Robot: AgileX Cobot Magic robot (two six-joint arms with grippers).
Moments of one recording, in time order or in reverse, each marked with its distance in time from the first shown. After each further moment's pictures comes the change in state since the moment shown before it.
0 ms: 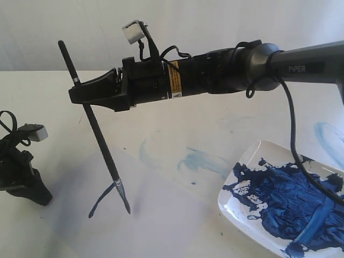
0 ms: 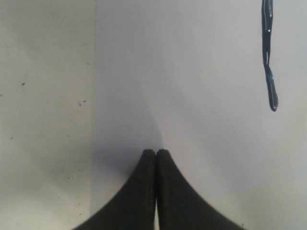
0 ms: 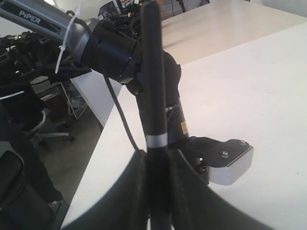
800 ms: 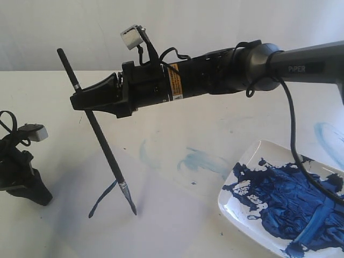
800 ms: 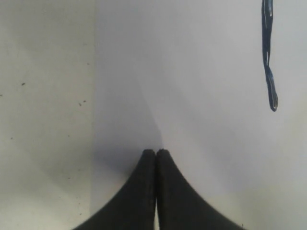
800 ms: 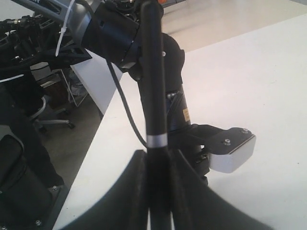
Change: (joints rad) left arm 0.000 0.000 0.000 0.000 0.000 0.000; right arm 0.000 0.000 0.000 -0.046 0.000 -0.005
